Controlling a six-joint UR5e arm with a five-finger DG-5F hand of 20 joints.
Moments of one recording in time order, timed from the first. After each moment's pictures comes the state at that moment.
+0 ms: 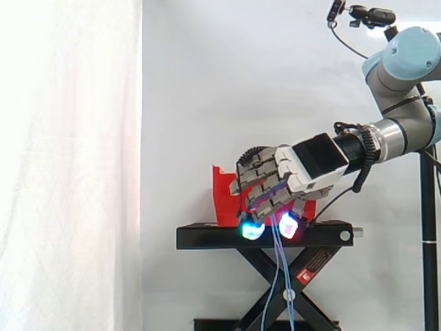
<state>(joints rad) -0.18 -2.25 -0.94 -3.44 -2.00 -2.77</state>
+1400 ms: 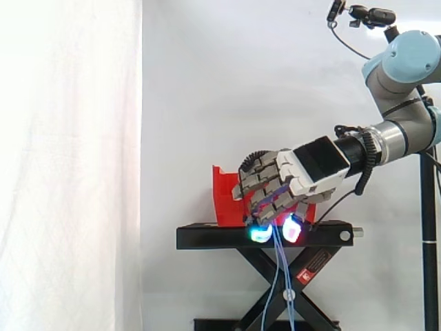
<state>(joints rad) -0.18 -2.26 -0.95 -3.44 -2.00 -2.75</state>
